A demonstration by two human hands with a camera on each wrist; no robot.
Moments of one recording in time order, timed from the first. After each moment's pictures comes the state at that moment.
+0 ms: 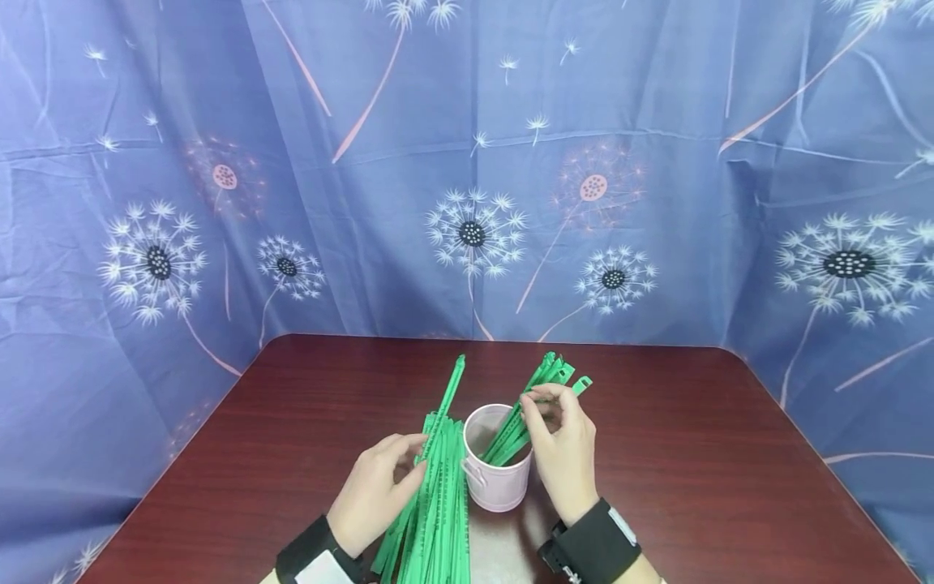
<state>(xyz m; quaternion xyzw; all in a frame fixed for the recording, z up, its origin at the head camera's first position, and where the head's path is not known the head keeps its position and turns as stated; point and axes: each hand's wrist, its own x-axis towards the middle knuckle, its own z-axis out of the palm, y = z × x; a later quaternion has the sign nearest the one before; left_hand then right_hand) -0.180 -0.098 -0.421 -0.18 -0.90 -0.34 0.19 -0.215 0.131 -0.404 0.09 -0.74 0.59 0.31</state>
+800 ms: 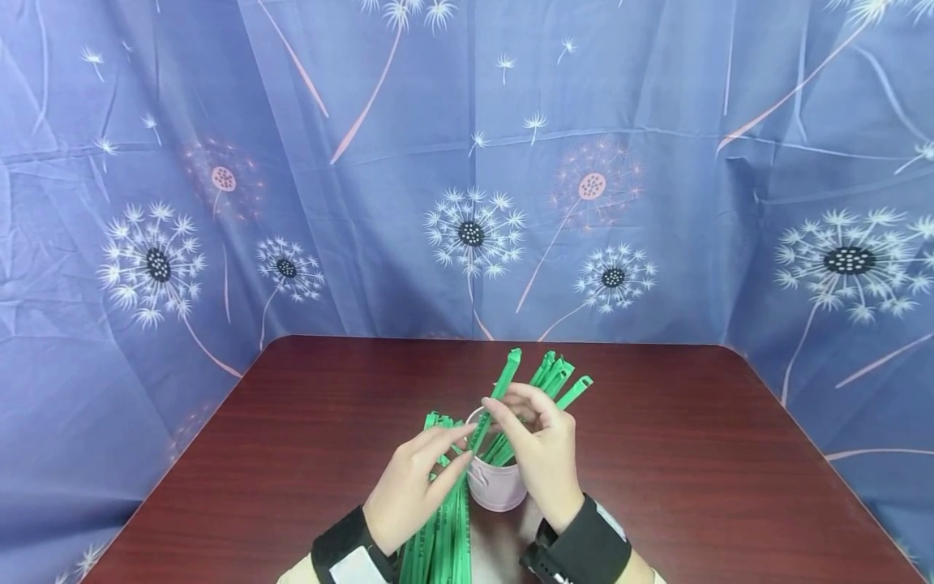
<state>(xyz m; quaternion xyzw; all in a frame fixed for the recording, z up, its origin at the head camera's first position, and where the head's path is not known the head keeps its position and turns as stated) -0.182 -0.061 -0.408 -0.30 -0.85 -0.34 0.28 -0.195 0.112 -0.378 0.14 -0.67 0.69 0.22</state>
